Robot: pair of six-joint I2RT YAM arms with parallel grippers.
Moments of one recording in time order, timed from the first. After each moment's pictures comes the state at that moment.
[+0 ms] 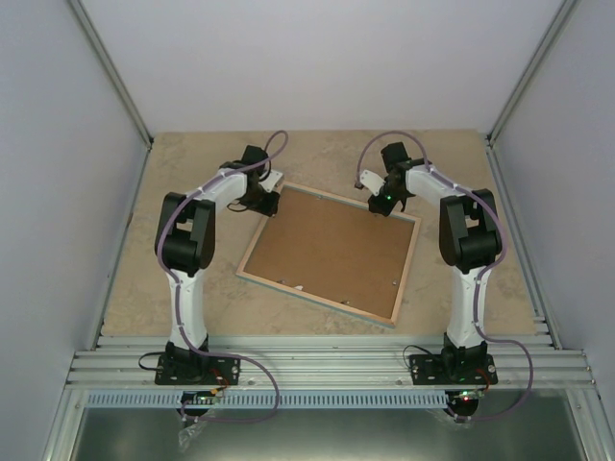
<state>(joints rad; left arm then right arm) -0.26 2.13 1.57 -0.67 0.16 0.16 0.27 2.15 1.61 -0.70 -0.19 -0.71</state>
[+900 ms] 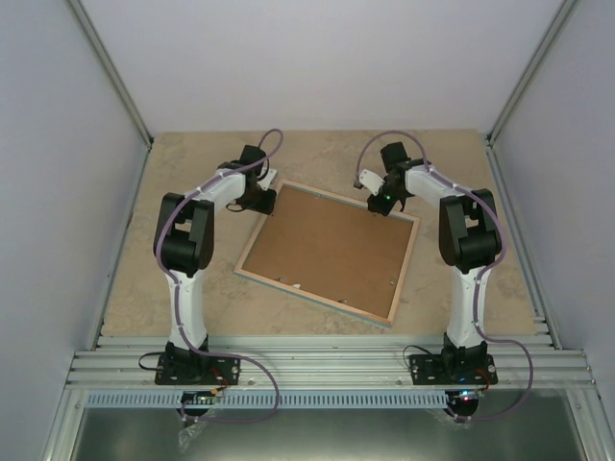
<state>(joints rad) -0.26 2.12 1.56 -0.65 0.09 0.07 0.27 2.15 1.61 -0.69 -0.19 -0.71</state>
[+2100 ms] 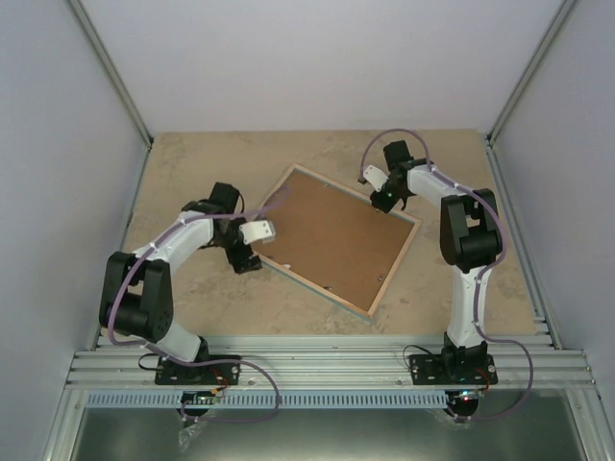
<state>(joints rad) -0.23 1.56 1.02 -0.76 0.31 0.89 0.26 2.15 1.61 -0.65 -0.15 -0.62</state>
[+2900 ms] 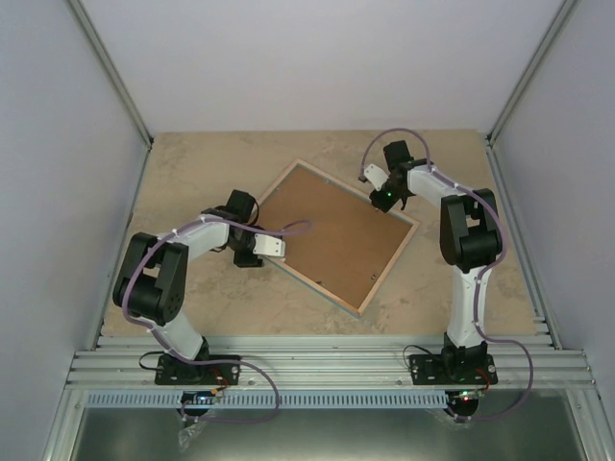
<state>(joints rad) -0.31 1.67 0.92 -0.55 0.24 1.33 0.26 2.15 1.60 -0.63 -0.15 -0.57</state>
